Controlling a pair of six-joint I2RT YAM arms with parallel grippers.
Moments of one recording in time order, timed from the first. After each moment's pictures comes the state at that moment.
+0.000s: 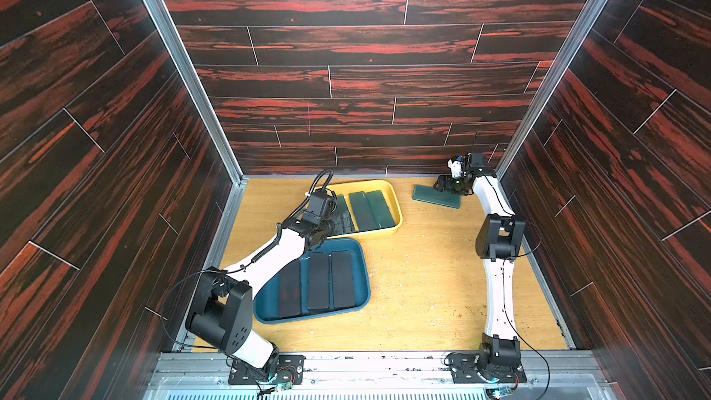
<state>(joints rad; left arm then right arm) -0.43 1.55 1.13 -0.35 0.00 -0.54 -0.04 2.68 2.54 -0.82 -0.32 0.01</state>
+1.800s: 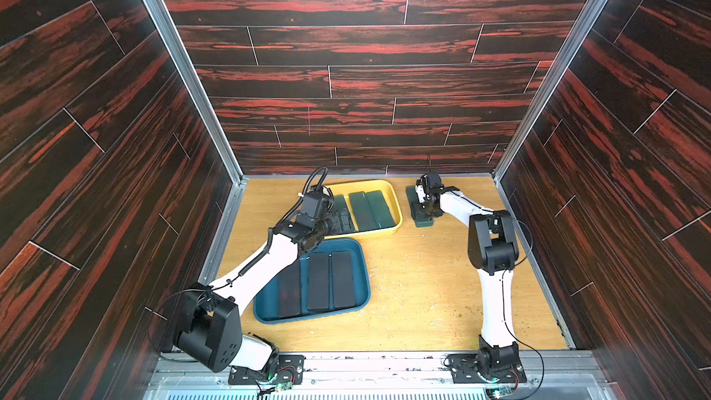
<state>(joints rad) -0.44 1.44 1.10 -0.35 0.00 -0.55 0.24 2.25 1.71 -0.58 0.05 0.04</state>
